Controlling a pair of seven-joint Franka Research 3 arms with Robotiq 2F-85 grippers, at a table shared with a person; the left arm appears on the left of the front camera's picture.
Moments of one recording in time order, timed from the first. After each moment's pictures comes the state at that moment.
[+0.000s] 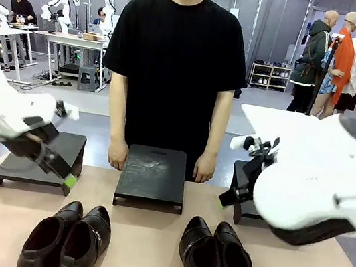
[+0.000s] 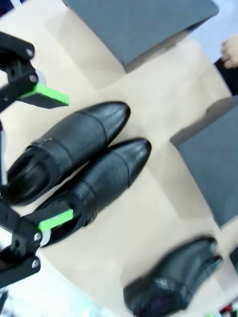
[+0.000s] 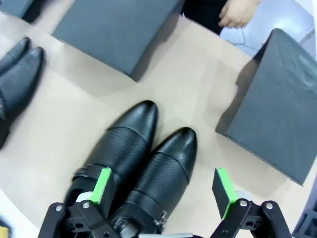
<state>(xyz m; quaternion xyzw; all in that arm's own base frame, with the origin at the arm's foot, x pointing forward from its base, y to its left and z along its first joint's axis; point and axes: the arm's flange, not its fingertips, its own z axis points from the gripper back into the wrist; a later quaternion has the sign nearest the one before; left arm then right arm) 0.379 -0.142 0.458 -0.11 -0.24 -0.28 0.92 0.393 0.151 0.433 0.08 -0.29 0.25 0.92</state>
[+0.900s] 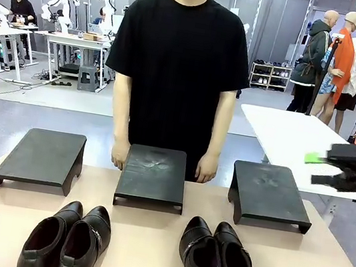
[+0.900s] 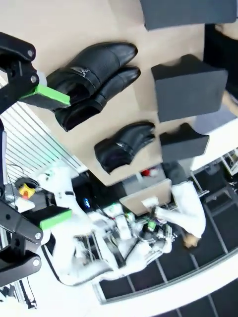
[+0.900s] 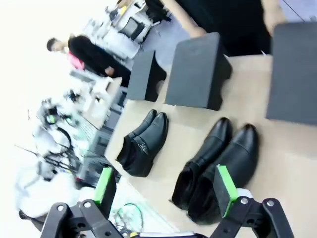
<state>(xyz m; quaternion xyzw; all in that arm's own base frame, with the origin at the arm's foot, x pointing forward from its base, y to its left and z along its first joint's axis) 0.303 0.102 0.518 -0.53 -0.26 -0.09 0.81 0.344 -0.075 0.494 0.49 -0.29 0.05 0.82</state>
